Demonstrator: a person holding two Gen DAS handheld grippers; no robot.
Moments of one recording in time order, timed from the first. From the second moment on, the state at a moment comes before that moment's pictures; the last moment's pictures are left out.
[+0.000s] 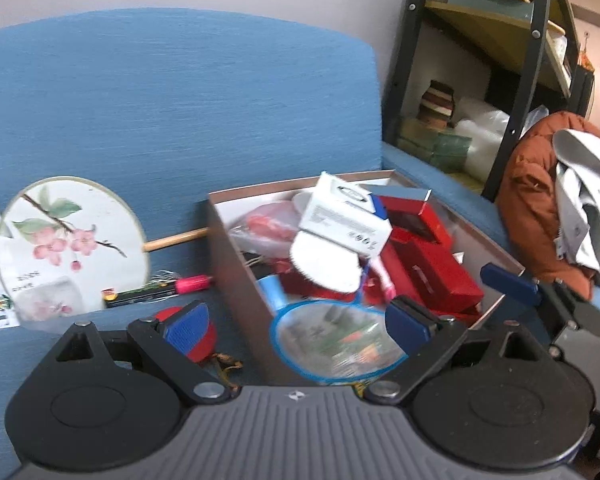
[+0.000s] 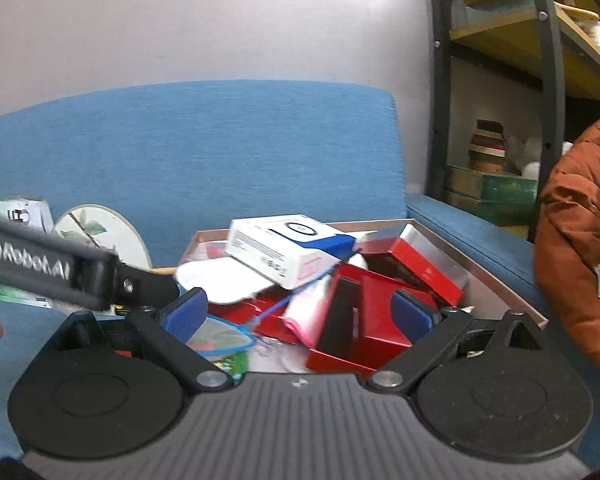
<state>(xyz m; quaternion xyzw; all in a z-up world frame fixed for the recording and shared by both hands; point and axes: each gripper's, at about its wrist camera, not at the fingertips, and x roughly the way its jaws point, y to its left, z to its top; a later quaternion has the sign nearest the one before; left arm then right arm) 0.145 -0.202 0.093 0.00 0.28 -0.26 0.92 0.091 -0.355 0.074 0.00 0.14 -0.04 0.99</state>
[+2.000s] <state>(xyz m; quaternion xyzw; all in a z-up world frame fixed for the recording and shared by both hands) 0.071 0.159 -0.020 -0.15 0.31 0.12 0.93 0.135 0.004 -0.011 -0.18 0.24 0.38 0.87</state>
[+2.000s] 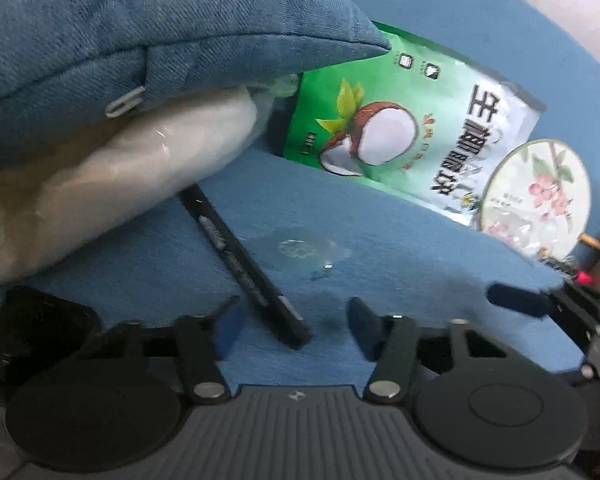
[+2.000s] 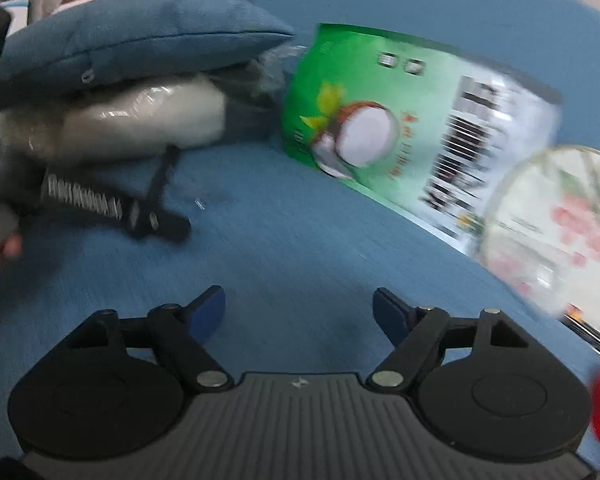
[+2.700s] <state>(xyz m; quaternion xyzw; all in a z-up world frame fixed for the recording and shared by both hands) 0.064 0.203 -0.026 -0.26 0.30 0.14 0.91 0.150 0.103 -0.009 -0.21 0.23 0.48 0.82</state>
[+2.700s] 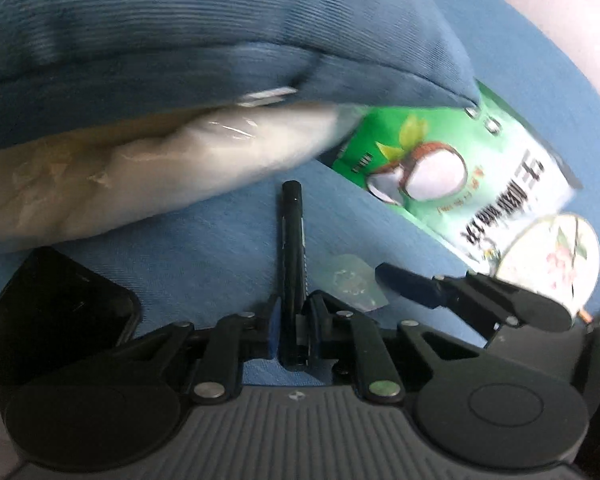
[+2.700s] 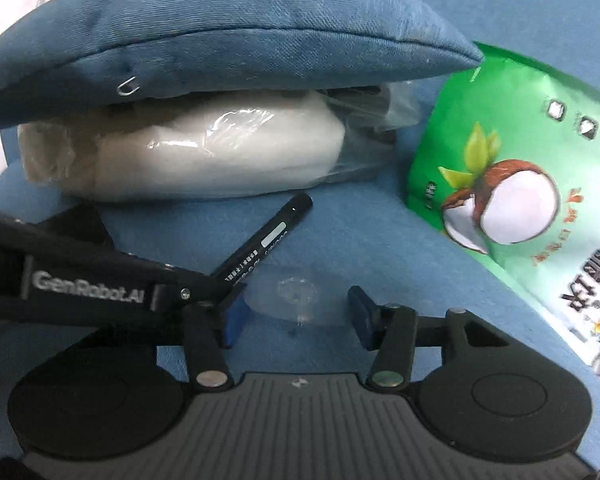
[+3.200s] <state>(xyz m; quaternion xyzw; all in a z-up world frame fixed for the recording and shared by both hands) 0.068 0.118 -0.025 -0.17 0.34 -0.10 0.92 0.100 -0.081 -0.003 -0.18 0.30 0.38 0.86</state>
